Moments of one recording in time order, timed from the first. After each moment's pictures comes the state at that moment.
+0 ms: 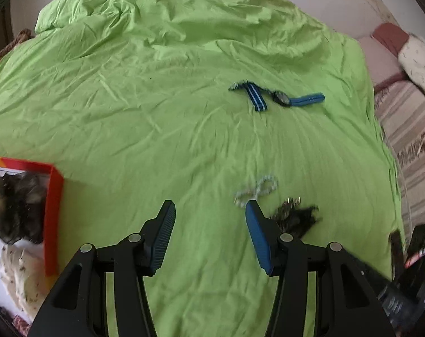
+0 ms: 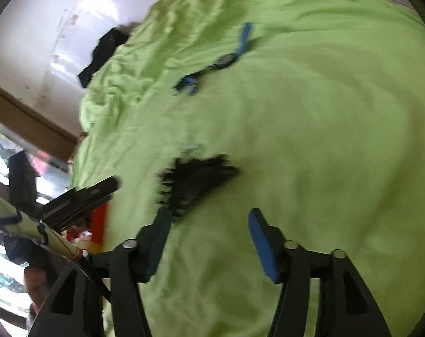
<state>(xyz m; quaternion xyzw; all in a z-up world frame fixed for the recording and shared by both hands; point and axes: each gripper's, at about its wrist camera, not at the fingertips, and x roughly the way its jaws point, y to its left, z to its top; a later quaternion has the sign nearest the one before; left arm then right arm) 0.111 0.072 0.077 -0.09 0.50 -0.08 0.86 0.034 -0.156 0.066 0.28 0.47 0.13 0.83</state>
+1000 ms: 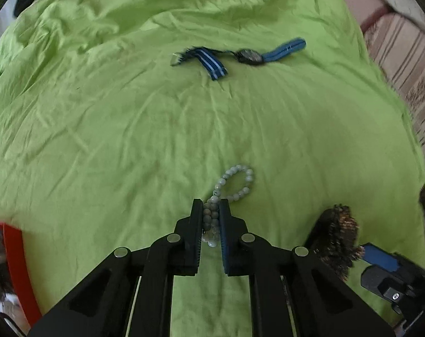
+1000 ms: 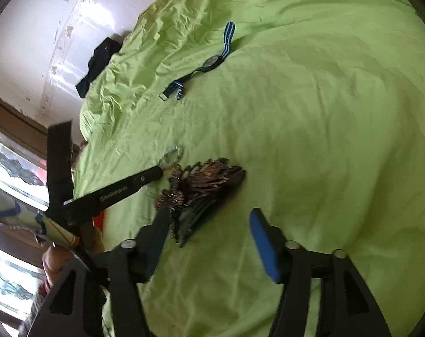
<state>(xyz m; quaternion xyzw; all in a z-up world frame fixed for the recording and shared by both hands) 0.142 0.006 0.033 0.03 0.53 -0.13 0.84 0.022 -0.180 0.046 0.32 0.45 0.12 0.82</state>
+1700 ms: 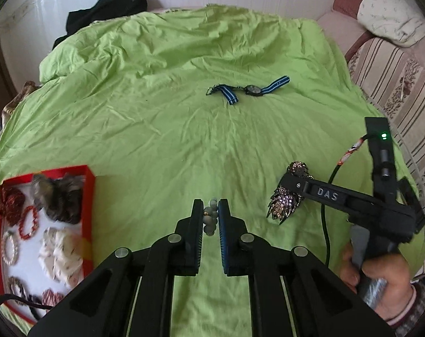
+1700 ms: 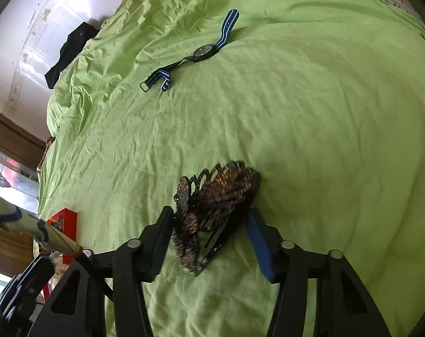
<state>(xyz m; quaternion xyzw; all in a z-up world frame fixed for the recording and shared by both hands) 0.011 0.050 0.116 0.02 0.45 -0.10 0.89 0.059 -0.141 0.044 0.26 0.49 0.04 0.83</state>
